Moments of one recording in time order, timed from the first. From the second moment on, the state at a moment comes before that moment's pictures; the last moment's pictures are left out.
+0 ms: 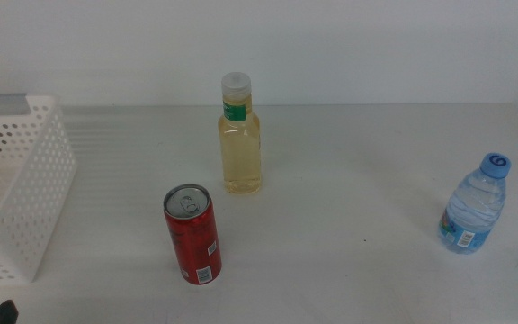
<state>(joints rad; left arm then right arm) 0.01 -0.01 0.03 0.02 0.30 -0.05 0.05 -0.01 0.03 -0.07 0.13 -0.06</state>
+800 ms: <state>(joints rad) -0.35 0.86 0.03 0.04 -0.65 -0.04 0.05 -0.01 0.03 -0.07 0.13 -0.06</state>
